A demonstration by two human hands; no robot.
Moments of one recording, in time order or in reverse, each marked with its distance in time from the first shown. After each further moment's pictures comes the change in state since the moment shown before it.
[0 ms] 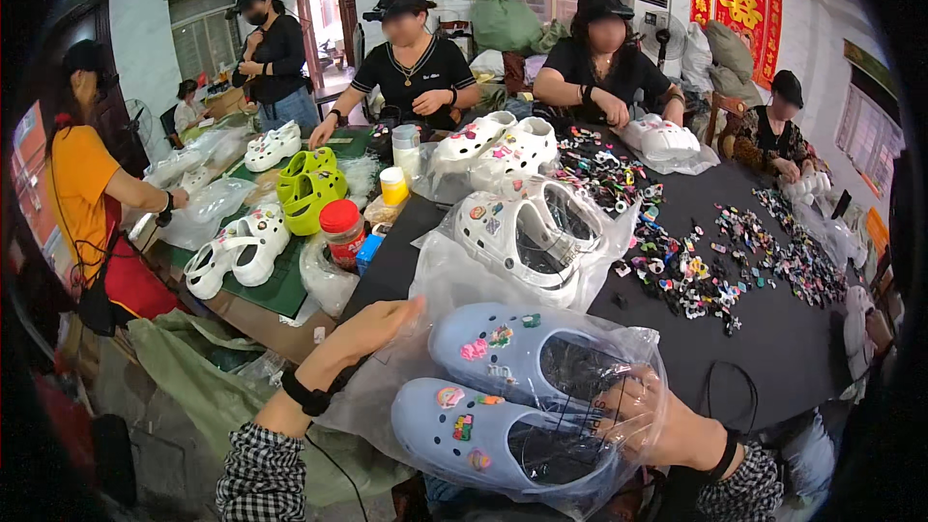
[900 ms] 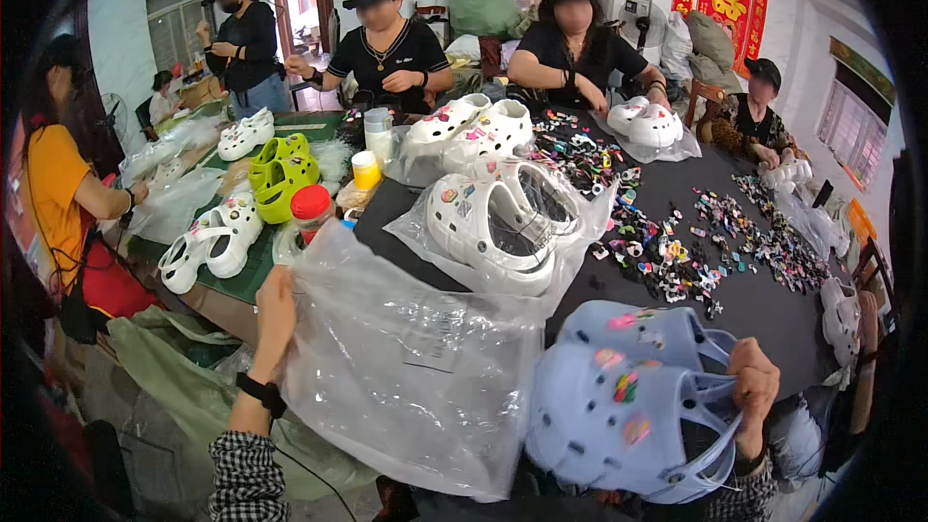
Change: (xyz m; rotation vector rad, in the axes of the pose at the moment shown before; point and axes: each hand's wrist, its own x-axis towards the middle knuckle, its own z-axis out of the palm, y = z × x) left_hand 0.019 -0.087 -0.056 0.379 0.900 0.372; right_hand -0.110 -0.001 -0.042 0.244 0.779 0.440
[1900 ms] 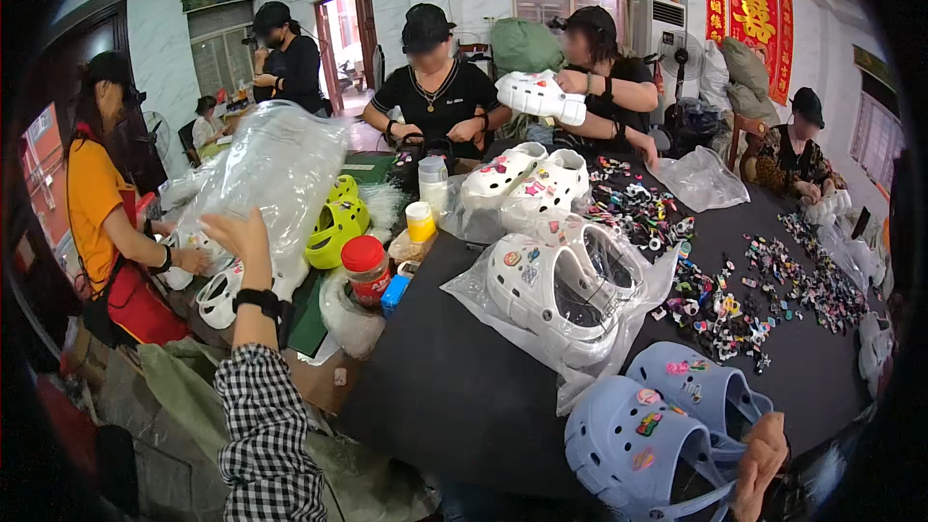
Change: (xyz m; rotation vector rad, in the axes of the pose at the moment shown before) left_hand 0.205 -0.099 -0.061 0.227 0.883 -0.311; right_hand 0.009 -0.028 0.059 -0.263 -0.043 0.114
